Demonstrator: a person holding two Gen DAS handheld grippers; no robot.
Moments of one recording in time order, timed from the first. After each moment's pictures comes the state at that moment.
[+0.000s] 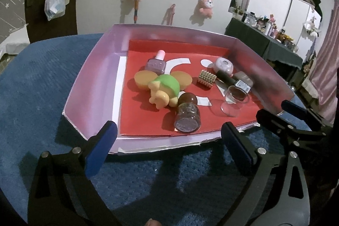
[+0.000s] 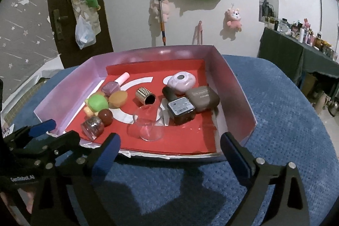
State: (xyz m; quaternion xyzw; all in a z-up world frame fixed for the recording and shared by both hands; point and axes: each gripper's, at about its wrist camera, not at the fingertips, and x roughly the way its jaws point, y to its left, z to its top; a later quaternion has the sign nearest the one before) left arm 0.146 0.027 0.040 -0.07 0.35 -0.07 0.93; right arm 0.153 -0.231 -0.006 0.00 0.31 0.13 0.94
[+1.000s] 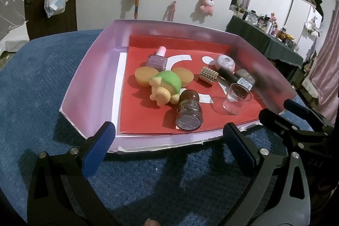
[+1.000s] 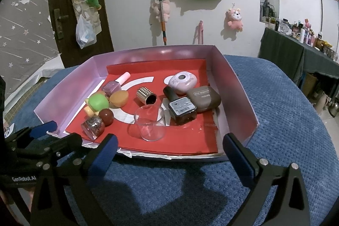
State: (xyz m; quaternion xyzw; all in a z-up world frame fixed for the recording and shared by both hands) left arm 0.149 0.028 0.036 -0.07 0.36 -0.07 0.93; right arm 0.153 -0.230 -0.010 0.00 0.31 0.13 0.94
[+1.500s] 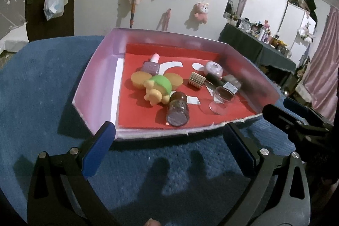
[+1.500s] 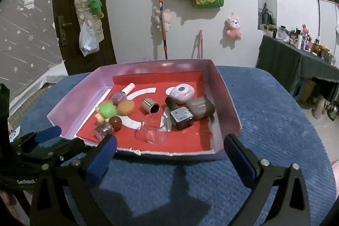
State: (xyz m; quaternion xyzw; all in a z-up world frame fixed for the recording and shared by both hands) left arm 0.121 0.030 0.051 -0.09 0.34 -0.09 0.93; right arm 0.126 -0.237 0.016 0.00 0.29 0.13 0.95
